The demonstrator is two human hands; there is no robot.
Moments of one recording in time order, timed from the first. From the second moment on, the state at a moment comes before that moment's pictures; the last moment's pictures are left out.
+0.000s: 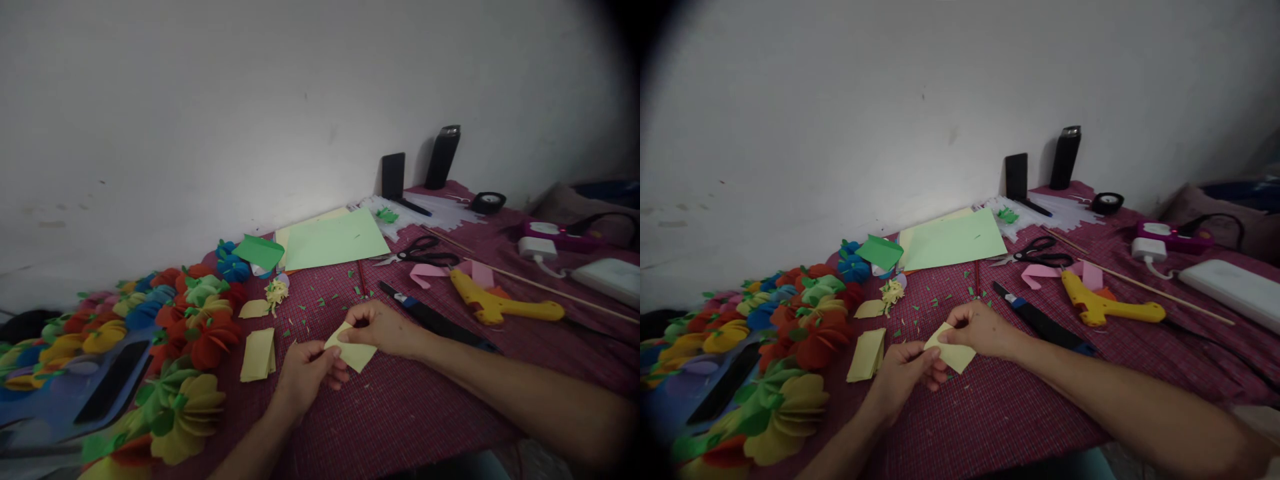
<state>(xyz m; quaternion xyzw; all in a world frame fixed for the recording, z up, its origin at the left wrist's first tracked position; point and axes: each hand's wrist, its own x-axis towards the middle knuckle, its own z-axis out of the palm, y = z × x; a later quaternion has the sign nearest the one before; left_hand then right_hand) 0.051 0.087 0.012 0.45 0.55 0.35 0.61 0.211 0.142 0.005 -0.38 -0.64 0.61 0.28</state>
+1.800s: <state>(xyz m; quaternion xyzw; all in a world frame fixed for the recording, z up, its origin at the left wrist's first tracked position) 0.045 0.086 0.014 0.48 0.53 0.36 0.60 0.228 0.151 0.020 -0.28 -0.56 0.75 0.21</state>
